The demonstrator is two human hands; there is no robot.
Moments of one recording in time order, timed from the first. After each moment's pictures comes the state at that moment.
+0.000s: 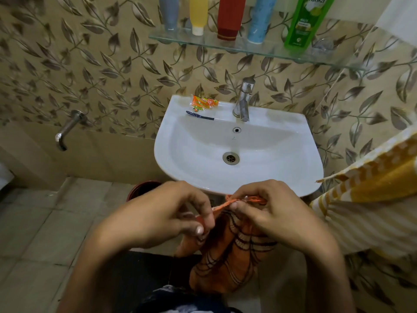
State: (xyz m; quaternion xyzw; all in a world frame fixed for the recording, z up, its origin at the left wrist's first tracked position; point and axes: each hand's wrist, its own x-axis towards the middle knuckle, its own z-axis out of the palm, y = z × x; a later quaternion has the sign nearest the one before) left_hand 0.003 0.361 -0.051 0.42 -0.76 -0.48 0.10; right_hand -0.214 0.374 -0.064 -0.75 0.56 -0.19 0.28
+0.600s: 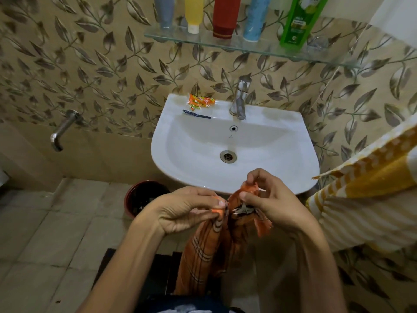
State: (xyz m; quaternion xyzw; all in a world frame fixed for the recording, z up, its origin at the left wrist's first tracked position) left_hand -0.033 0.337 -0.106 0.40 -0.25 -0.86 0.21; right_hand -0.228 0.362 -0.095 -0.54 0.59 -0.31 0.51
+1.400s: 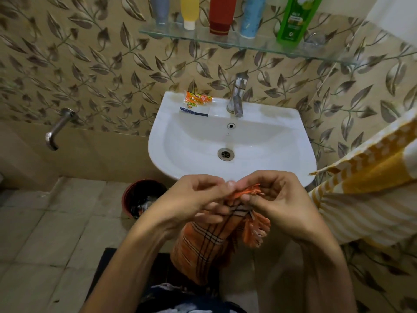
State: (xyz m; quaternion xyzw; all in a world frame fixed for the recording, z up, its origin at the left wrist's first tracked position) left_hand -0.042 0.357 -0.074 0.47 -0.41 -0.74 0.27; right_hand -0.221 0.381 -0.067 -0.60 0.51 -0.40 0.47
